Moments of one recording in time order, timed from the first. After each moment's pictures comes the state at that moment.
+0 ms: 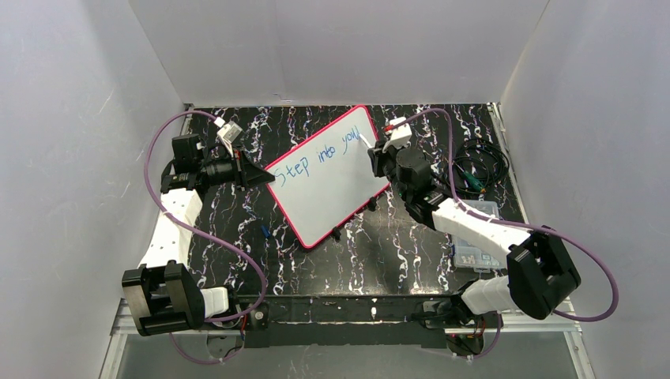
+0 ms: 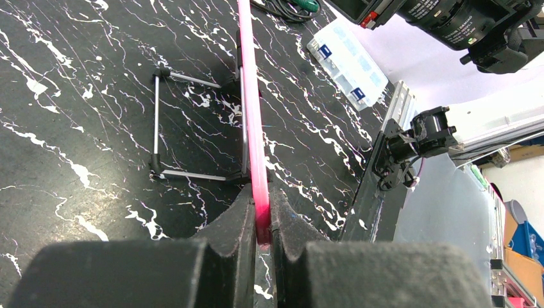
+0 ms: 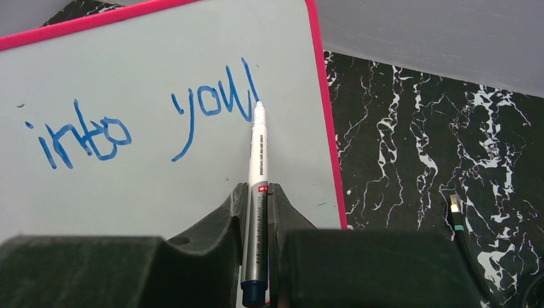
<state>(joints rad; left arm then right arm) 0.12 1.24 0.99 -0.45 1.20 0.08 0.68 1.35 0.83 0.39 0.24 0.10</state>
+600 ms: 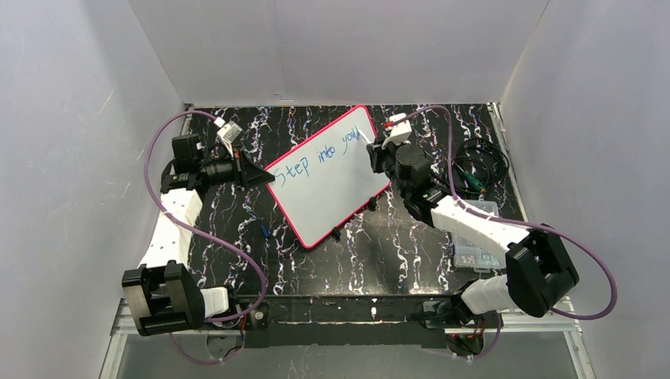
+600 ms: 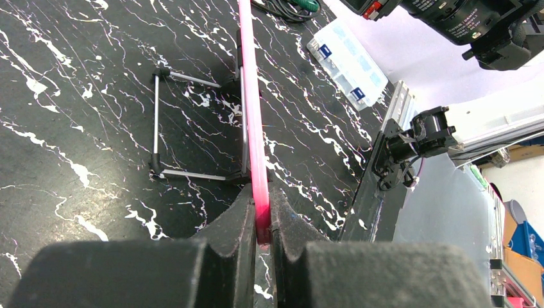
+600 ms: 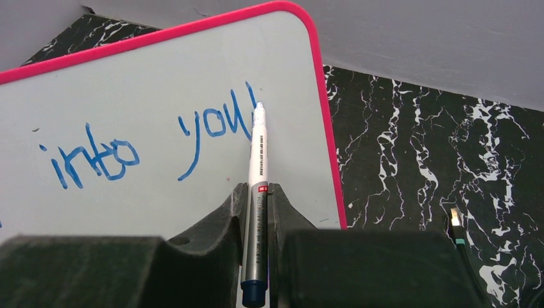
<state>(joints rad) 0.12 1.24 0.99 -0.45 1.20 0.08 0.67 1.36 0.85 0.40 0.24 0.10</state>
